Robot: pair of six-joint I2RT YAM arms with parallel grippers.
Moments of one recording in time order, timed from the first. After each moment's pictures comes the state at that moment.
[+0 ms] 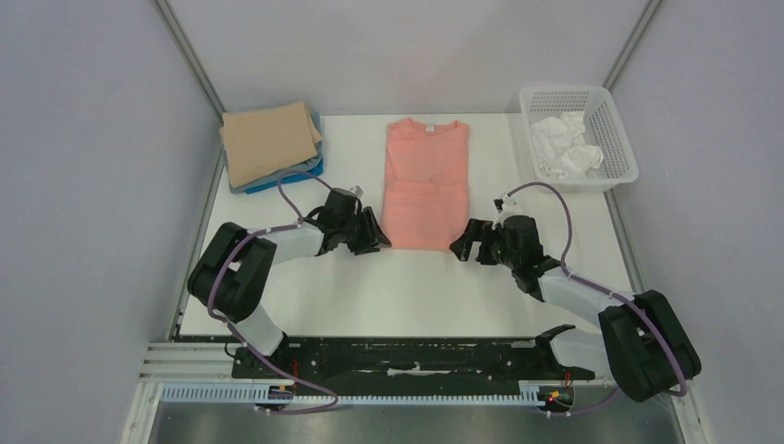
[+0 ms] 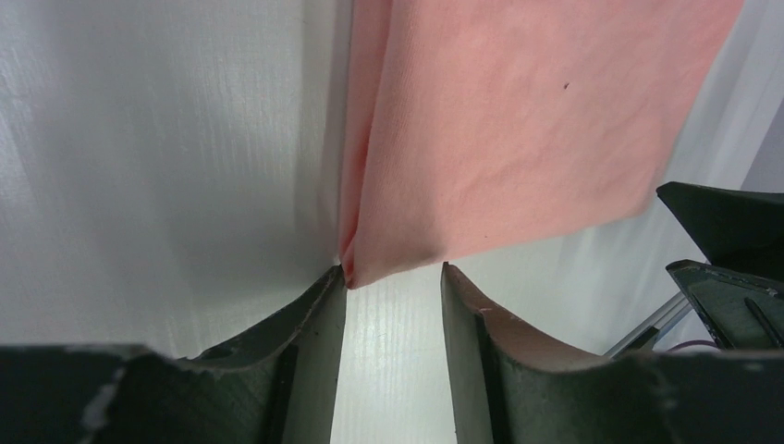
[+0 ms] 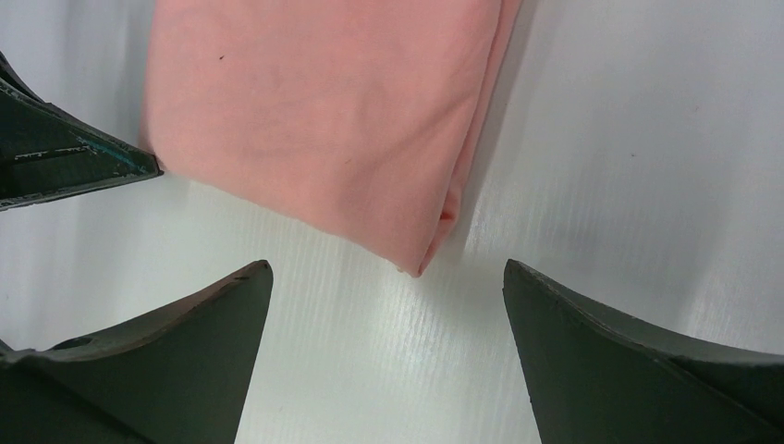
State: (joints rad) left arm -0.48 1.66 0.77 0.02 0.29 -0.77; right arm 0.37 1.21 0.36 0.27 -0.17 0.49
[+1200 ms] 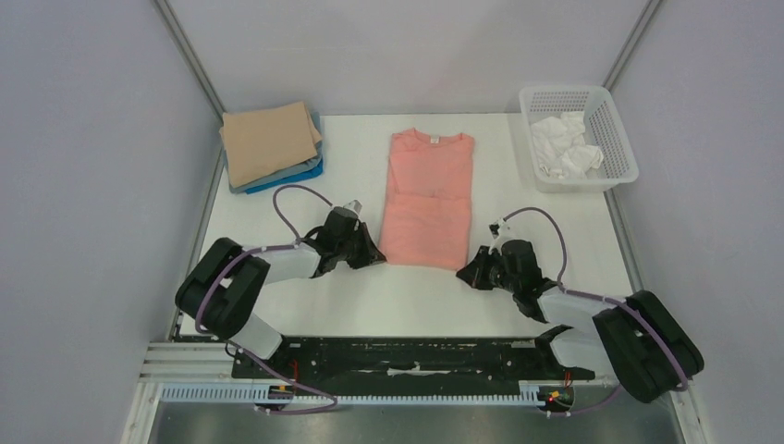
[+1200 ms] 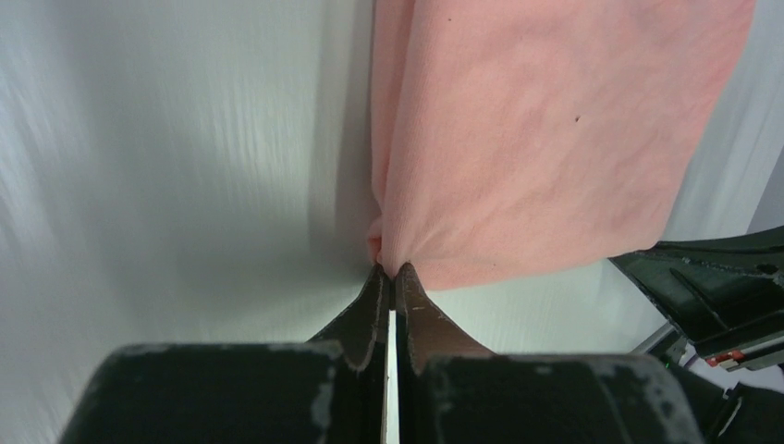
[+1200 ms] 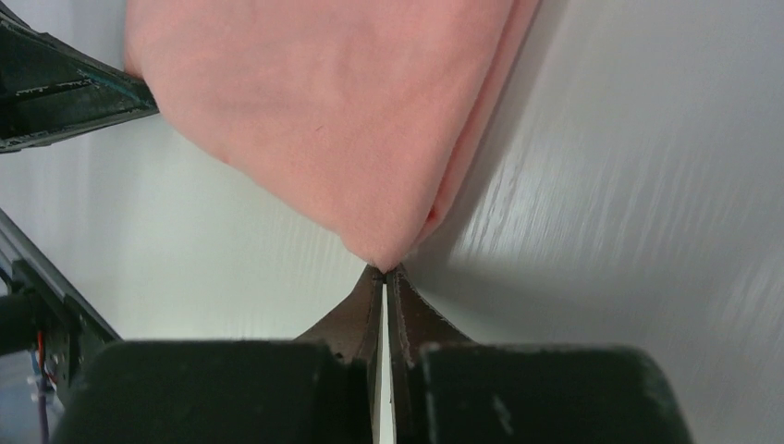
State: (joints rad) left arm -0.53 1.59 0.63 0.14 0.21 -0.80; right arm 0.42 1.26 0.19 0.46 -0.26 0.59
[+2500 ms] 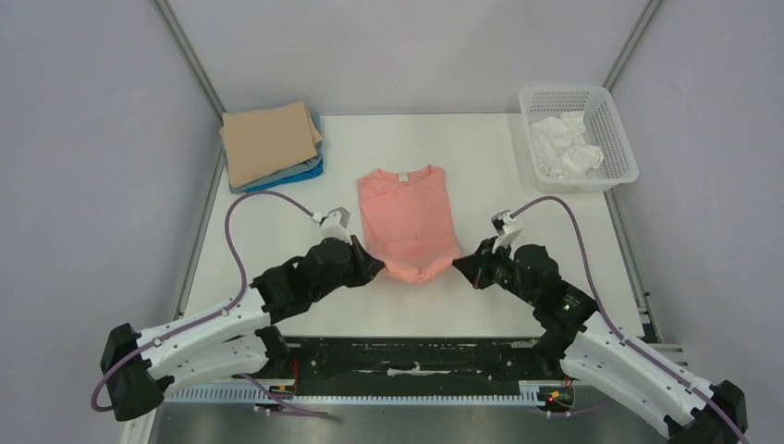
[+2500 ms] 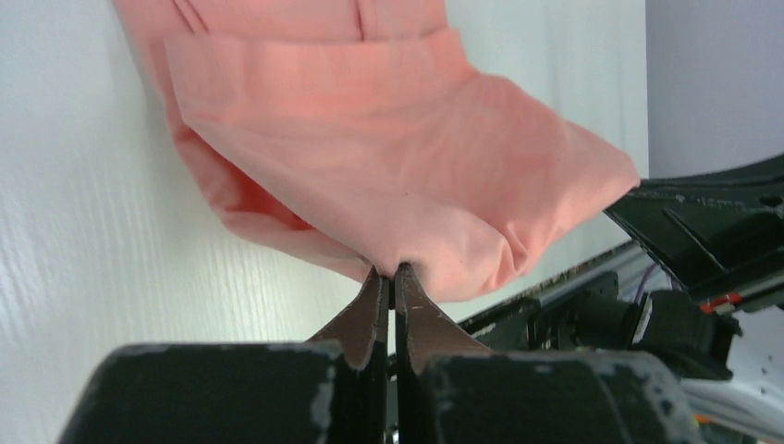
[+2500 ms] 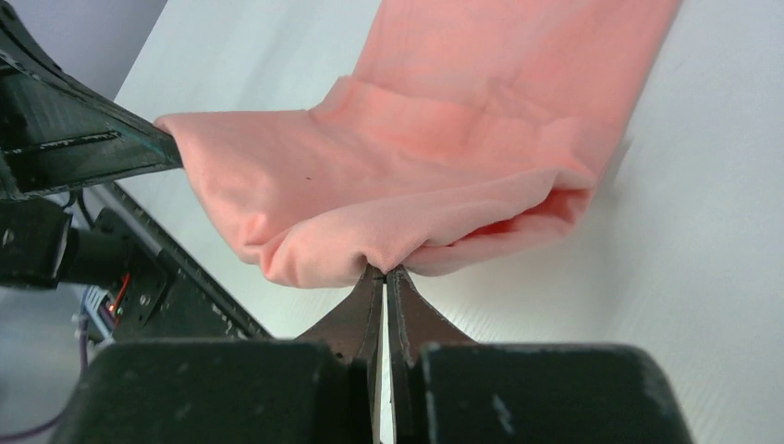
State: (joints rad) left arm -0.99 0.84 0.56 -0.29 -0.25 -0.99; right arm 0.72 0.58 0.35 -0.12 -0.07 0.50
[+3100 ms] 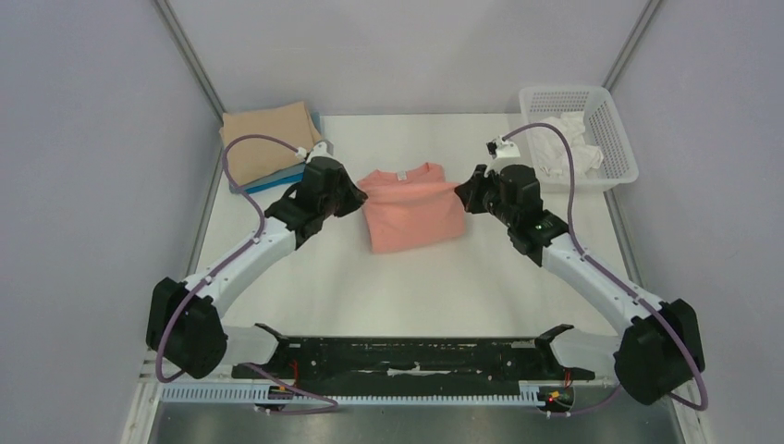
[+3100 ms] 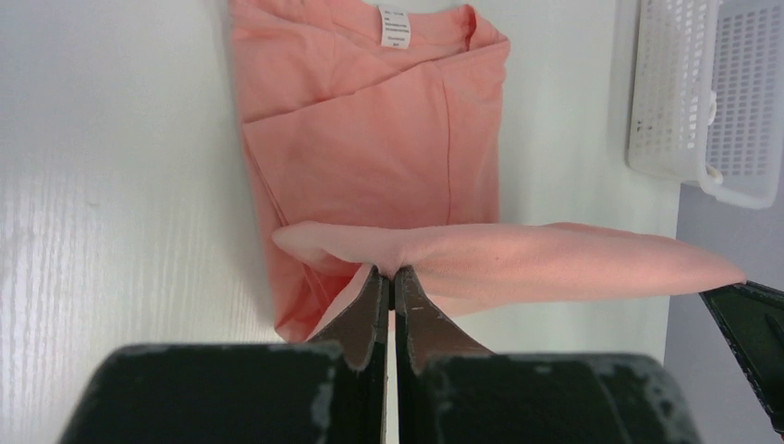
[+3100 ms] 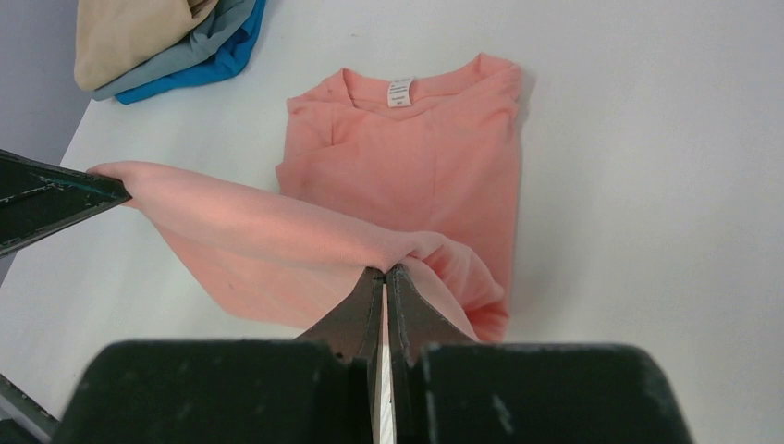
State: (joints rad) left arm -0.52 1.29 0.98 -0.28 -0.13 -0.81; right arm 0.46 1.15 0.81 0.00 0.00 0.38
